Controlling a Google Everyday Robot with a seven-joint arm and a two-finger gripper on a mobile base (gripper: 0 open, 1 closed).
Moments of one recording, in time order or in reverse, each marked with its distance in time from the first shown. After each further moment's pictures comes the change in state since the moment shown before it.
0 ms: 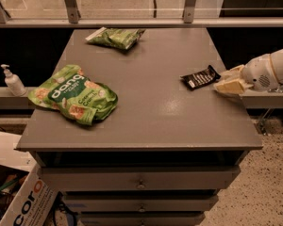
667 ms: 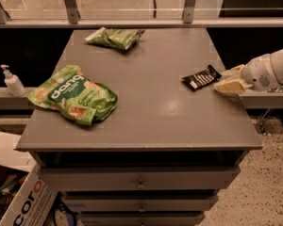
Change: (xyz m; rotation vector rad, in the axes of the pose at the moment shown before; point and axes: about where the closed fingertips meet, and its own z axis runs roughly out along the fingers) arm 0.000 0.000 0.000 0.000 0.000 0.000
